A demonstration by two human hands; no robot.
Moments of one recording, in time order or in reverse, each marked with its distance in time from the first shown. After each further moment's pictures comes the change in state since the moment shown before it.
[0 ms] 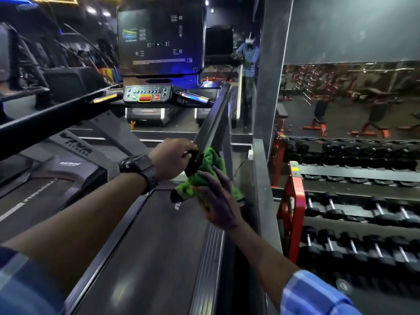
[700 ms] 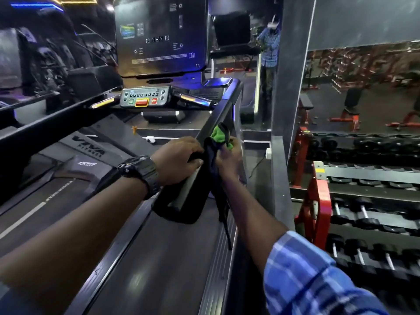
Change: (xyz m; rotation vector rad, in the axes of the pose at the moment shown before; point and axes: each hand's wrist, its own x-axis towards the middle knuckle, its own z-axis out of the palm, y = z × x) left_hand 0.115 -0.005 0.031 0.134 -0.130 -0.010; right_hand 0.142 0.136 0.049 0.614 0.212 1.310
